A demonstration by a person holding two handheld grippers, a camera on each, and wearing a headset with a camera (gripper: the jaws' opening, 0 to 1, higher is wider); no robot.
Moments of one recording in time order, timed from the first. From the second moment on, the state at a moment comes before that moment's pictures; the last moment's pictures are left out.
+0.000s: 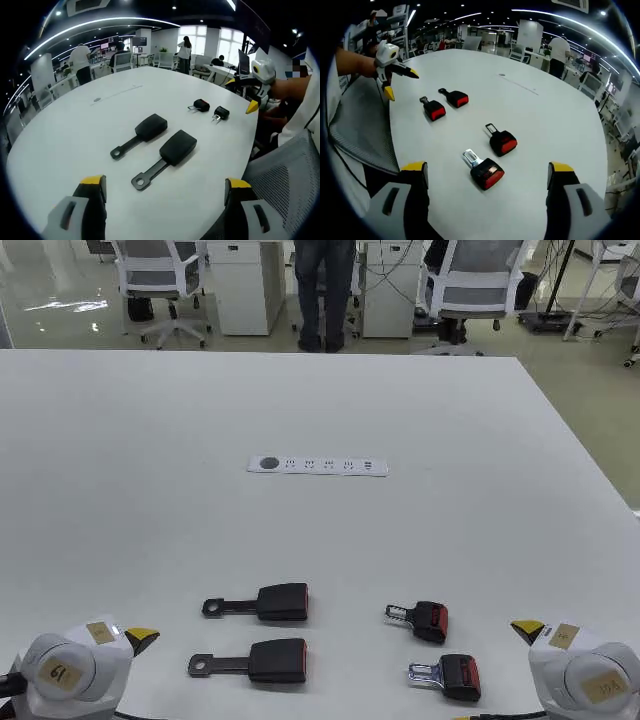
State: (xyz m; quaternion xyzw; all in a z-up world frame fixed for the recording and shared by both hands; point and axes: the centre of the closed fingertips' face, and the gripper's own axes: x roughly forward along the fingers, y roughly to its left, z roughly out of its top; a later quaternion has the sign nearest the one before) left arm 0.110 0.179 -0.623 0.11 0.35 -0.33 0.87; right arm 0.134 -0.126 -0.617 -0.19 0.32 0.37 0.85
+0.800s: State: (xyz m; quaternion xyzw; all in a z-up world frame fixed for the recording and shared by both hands) left arm 0.105 0.181 -0.627 0.10 0.35 -0.33 0.87; right arm 0.130 -0.125 -0.618 -0.19 0.32 0.38 0.85
